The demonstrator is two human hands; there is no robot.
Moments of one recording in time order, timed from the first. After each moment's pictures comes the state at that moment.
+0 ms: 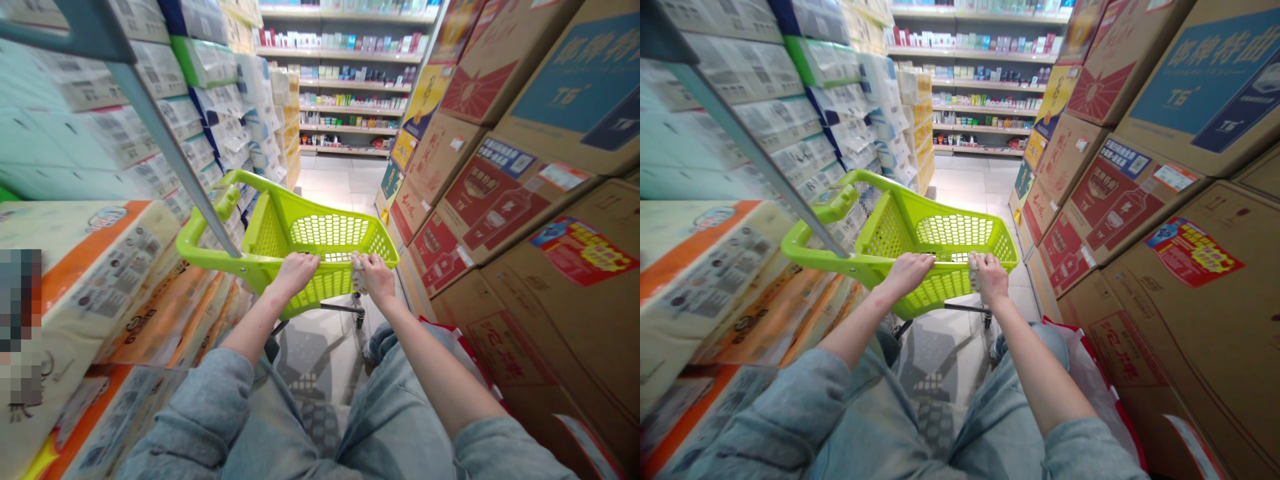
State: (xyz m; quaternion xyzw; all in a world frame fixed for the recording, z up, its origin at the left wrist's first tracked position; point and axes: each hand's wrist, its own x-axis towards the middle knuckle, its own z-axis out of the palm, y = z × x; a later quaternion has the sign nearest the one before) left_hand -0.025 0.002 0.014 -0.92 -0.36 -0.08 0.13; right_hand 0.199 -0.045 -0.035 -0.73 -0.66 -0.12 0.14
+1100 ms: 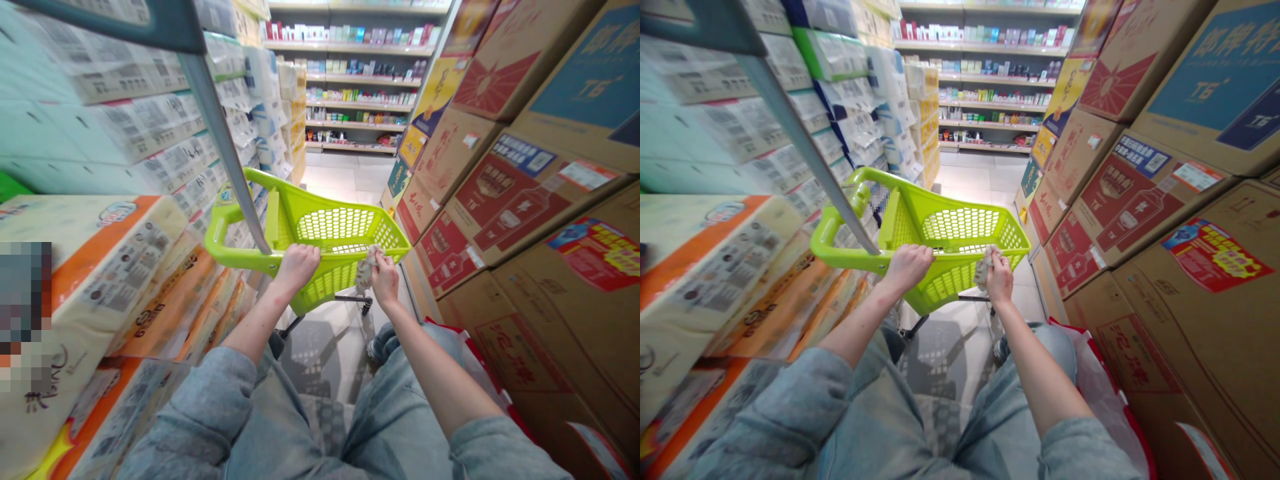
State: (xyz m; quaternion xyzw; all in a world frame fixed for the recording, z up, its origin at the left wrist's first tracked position) left_hand -0.032 0.000 0.030 -0.90 -0.40 -0.09 0.16; right_hand 0.200 -0.035 -0.062 -0.72 -0.57 -0.02 0.40
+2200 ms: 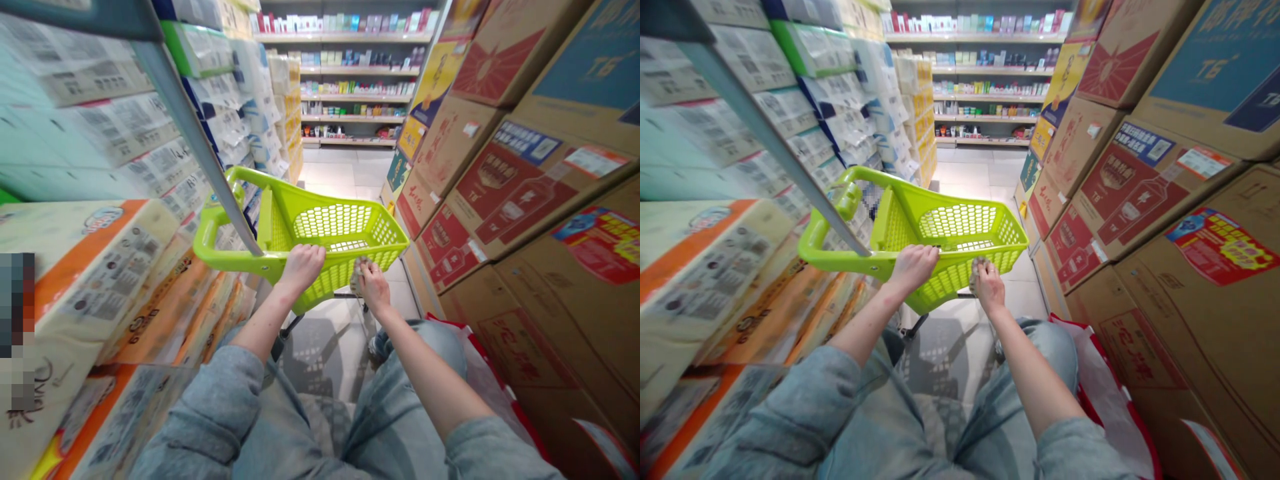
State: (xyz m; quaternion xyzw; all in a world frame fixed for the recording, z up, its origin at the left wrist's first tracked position) left_hand -0.010 0.002 0.020 -0.90 -0.39 -0.11 0.16; right_hand 0.191 -0.047 -0.094 -0.72 -0.64 -0.05 0.26
